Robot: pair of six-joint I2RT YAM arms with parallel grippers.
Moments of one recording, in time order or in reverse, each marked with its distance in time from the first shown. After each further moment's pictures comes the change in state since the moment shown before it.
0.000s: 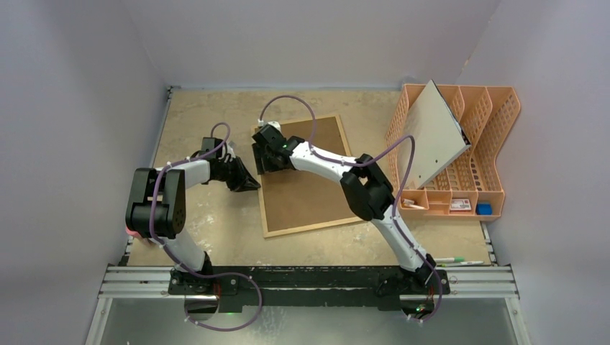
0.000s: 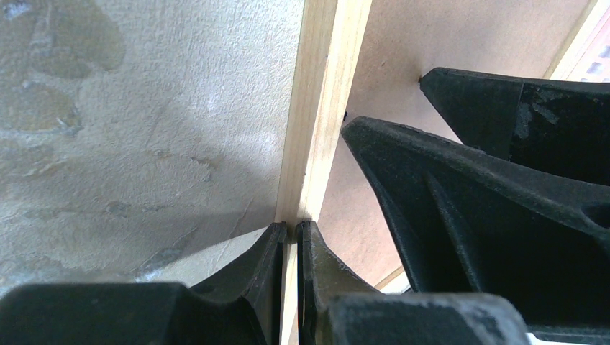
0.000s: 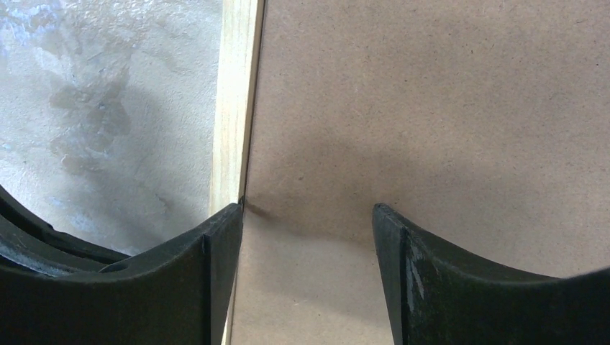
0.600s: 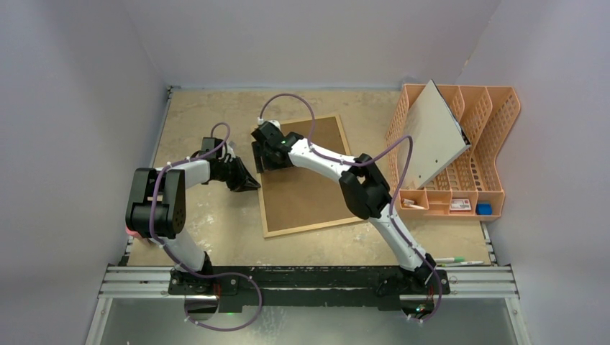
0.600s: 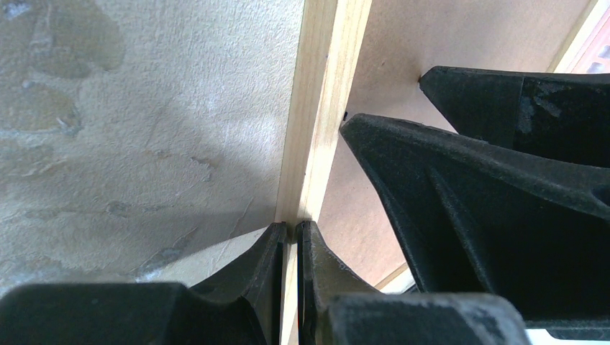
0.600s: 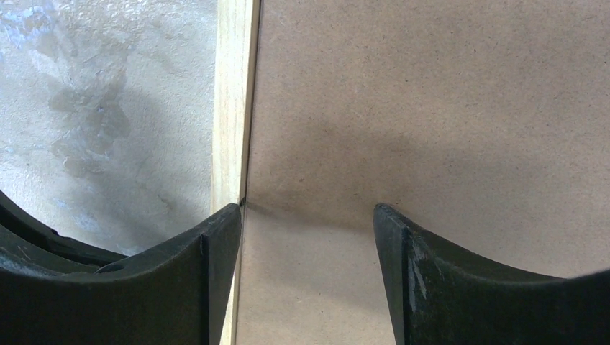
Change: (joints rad) left arm 0.000 0.000 0.000 0.000 0.000 0.000; right arm -0.011 0.060 0.095 -0.092 -0.042 0.019
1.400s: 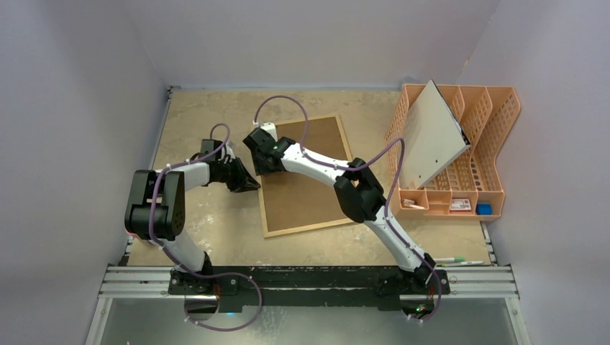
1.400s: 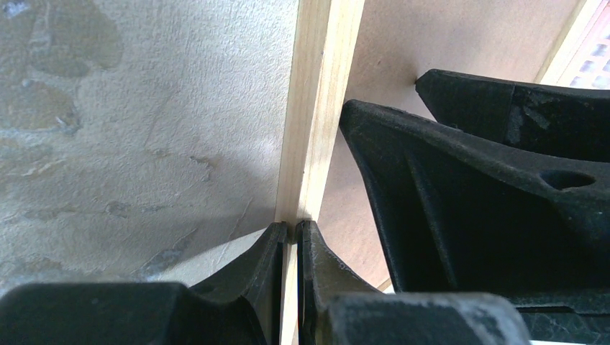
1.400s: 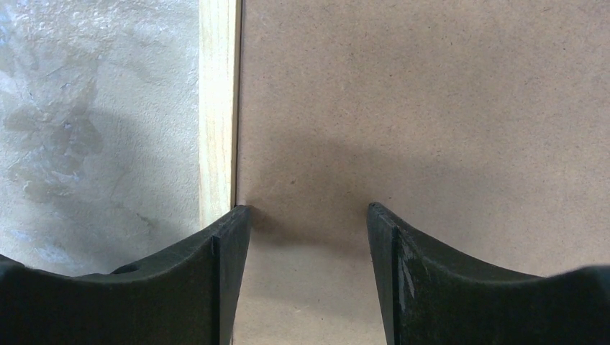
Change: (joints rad) left arm 0.002 -0.017 -0.034 0.049 0.009 -0.001; right arm 0.047 0.054 0.062 -0.060 0.177 0.011
